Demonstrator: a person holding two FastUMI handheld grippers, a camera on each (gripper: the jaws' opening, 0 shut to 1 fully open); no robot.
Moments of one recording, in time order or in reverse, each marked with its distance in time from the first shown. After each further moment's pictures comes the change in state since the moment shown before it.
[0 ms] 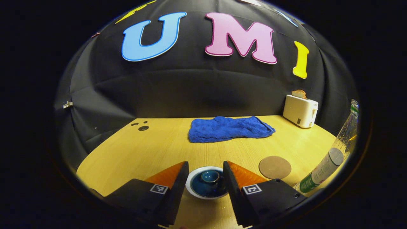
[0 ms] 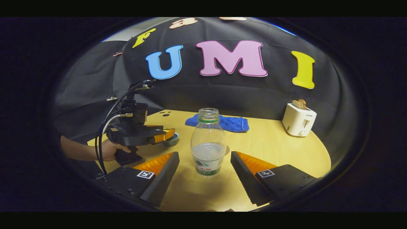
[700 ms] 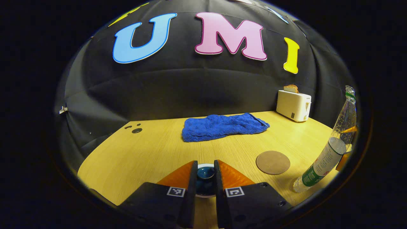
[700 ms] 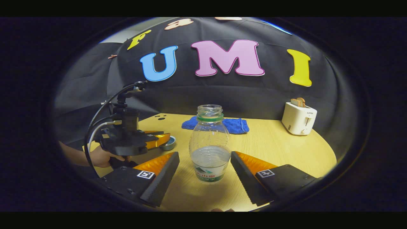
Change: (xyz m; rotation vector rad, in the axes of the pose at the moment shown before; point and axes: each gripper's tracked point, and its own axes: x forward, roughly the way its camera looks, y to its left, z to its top) left arm 0.003 -0.006 -0.002 0.055 -0.029 -0.049; right arm 0.029 0.003 0.000 0.026 -0.050 -0.046
